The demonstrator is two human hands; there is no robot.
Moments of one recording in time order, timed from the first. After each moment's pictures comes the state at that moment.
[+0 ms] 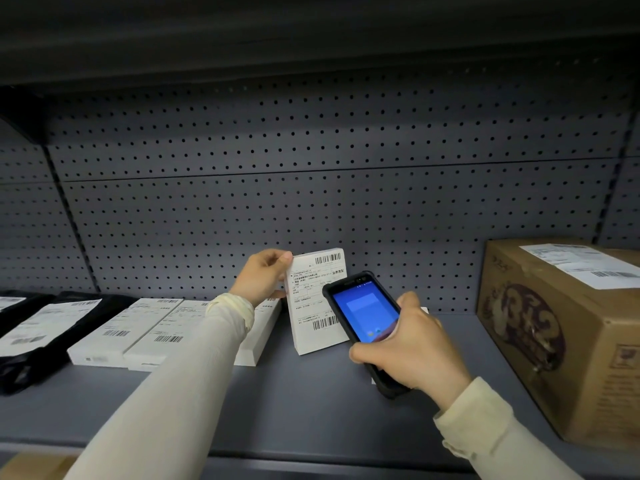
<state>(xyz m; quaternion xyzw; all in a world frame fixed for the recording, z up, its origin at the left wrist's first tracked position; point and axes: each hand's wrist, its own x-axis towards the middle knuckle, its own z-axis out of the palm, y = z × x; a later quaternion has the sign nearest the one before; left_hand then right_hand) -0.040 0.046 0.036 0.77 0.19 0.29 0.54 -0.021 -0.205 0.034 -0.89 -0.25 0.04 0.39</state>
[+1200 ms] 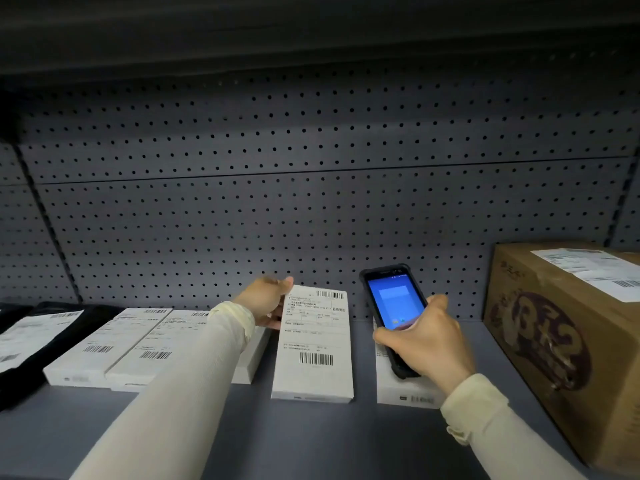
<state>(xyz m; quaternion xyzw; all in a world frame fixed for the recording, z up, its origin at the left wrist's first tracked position) -0.024 0.056 0.027 0.78 0.29 0.09 0.55 0.036 -0.185 0.009 -0.88 -0.15 -0.01 0.44</state>
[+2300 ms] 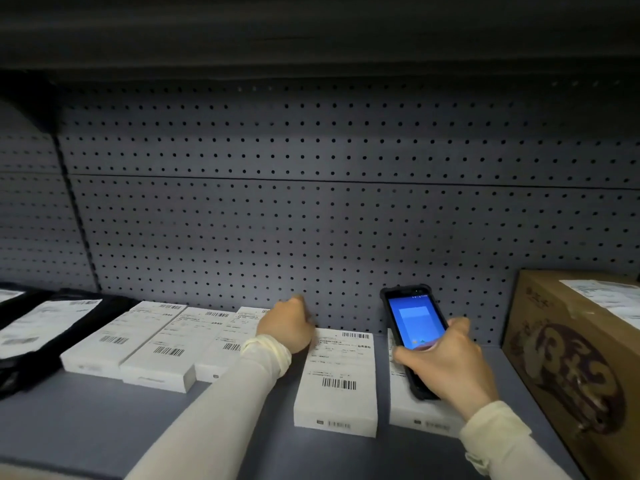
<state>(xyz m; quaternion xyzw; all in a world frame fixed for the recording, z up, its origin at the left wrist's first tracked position) -0.019 0.042 -0.005 0.92 0.32 0.13 0.17 0.044 -0.184 0.004 -0.89 -0.16 0.00 0.43</state>
